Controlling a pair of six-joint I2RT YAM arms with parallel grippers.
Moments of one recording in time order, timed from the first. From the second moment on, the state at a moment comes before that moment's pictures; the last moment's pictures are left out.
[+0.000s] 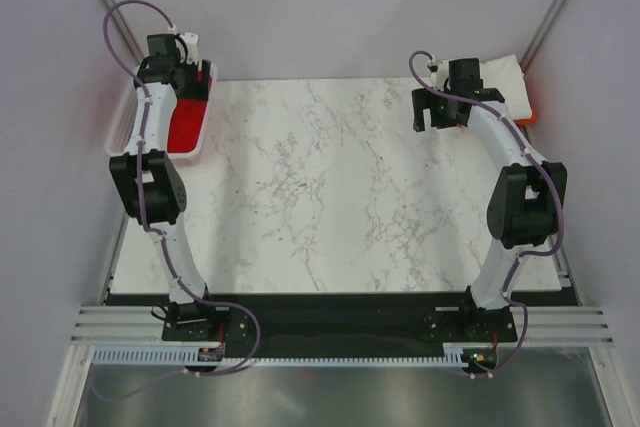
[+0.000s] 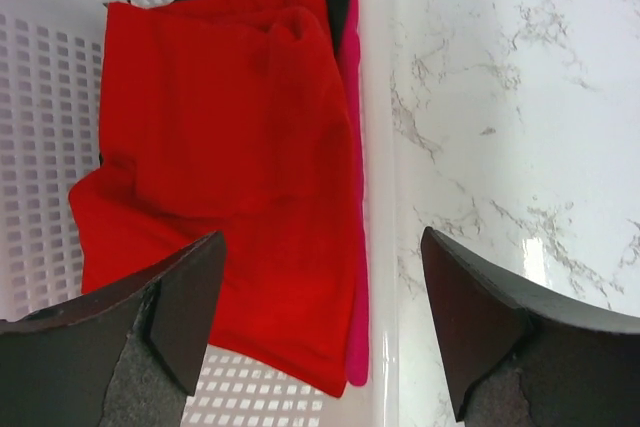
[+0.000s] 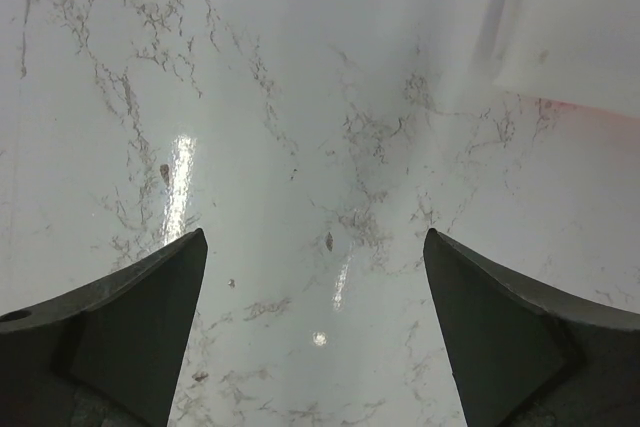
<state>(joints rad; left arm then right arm) 0.13 2.10 2.05 -0.65 0.04 0.25 0.06 1.88 1.64 -0.60 -0.10 -0.07</state>
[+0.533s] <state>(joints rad) 0.13 2.32 2.27 -0.65 0.02 0.26 0.08 1.88 1.64 -0.61 -0.11 -0.09</state>
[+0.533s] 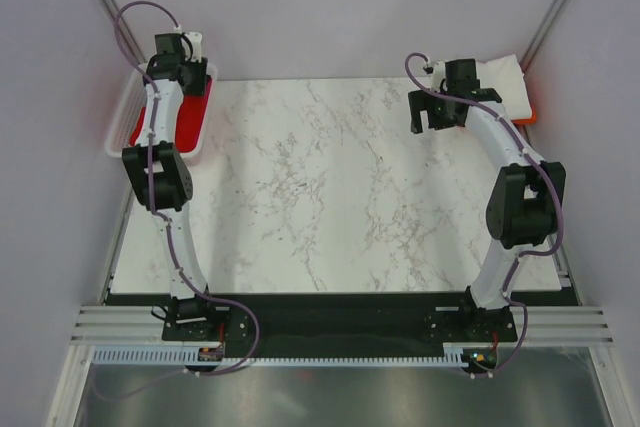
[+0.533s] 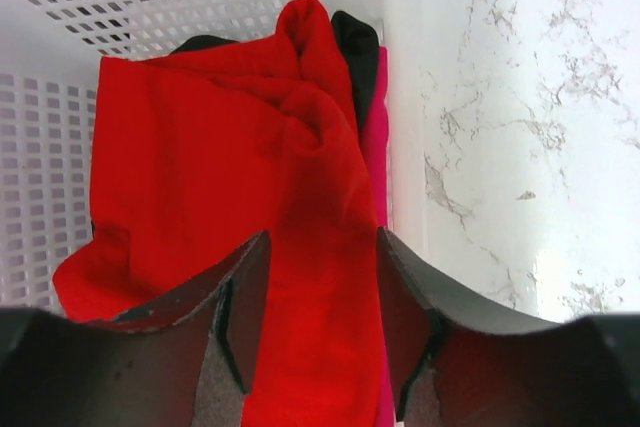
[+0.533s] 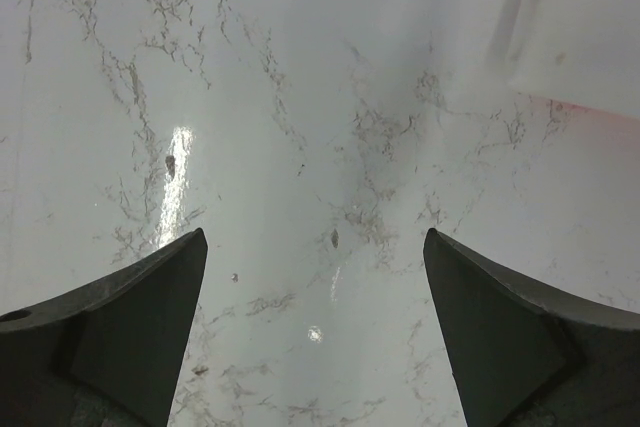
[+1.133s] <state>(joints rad) 0.13 2.33 2.31 -0.61 -0.02 0.27 0.13 1.88 1.63 -0.61 -0.10 -0.13</state>
